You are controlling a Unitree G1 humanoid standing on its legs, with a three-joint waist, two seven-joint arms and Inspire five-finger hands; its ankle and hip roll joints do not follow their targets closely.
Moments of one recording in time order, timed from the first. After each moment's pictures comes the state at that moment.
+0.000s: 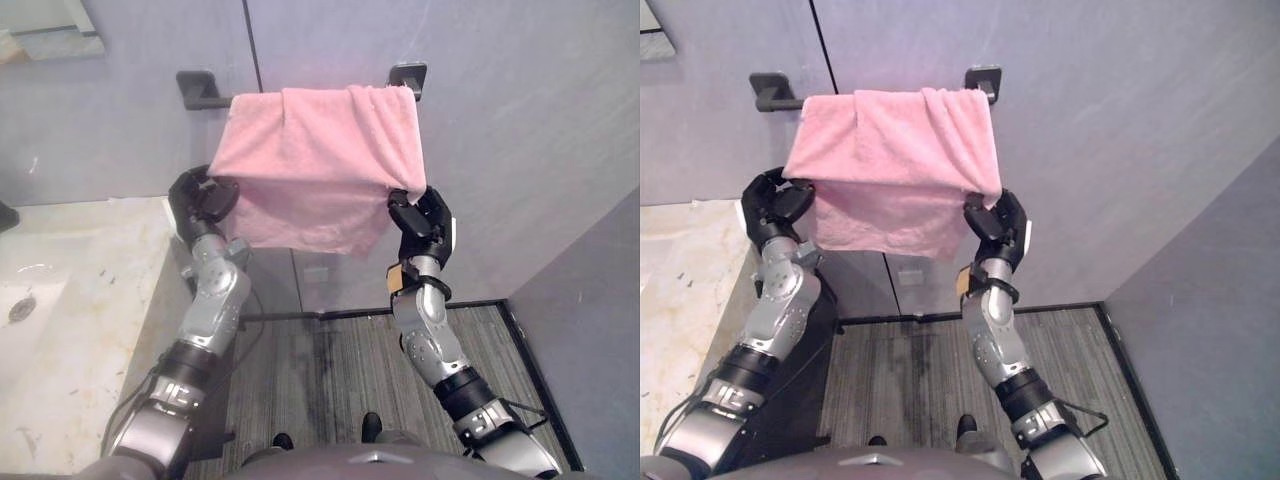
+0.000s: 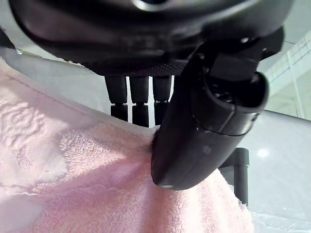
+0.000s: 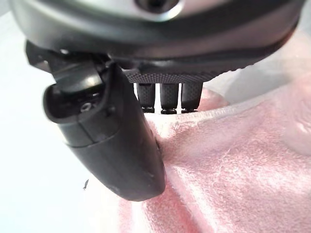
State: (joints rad) left arm -0.34 0.32 -0.23 0.23 -0.53 -0.24 0.79; right arm -0.26 -0.15 0.38 0.23 0.68 -0.45 -0.55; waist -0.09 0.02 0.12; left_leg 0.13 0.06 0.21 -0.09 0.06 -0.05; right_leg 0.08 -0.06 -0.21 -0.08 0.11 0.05
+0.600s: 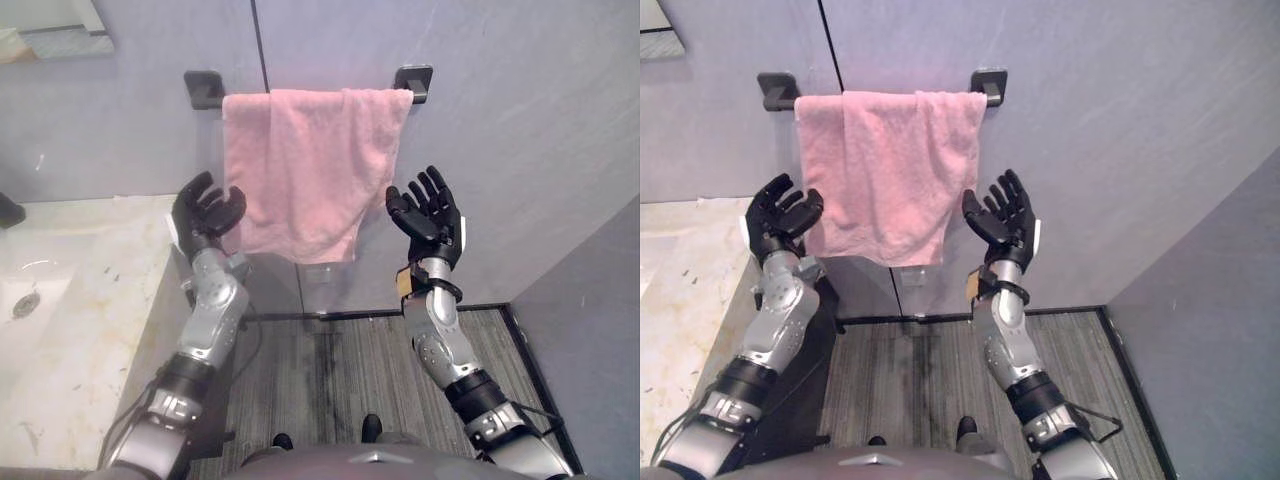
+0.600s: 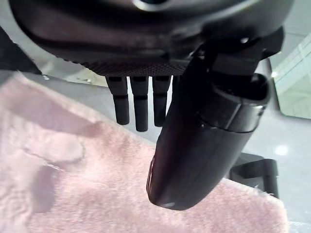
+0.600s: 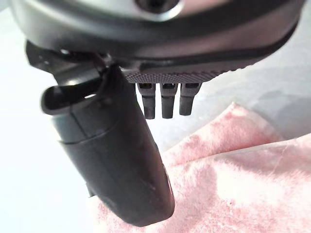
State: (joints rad) left arm -0.25 0.31 -0.23 0.23 -0.51 -0.19 0.72; right arm -0.22 -0.20 0.34 0.23 0.63 -0.45 -0.51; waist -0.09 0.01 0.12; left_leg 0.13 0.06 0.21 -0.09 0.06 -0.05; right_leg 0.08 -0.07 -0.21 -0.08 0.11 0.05
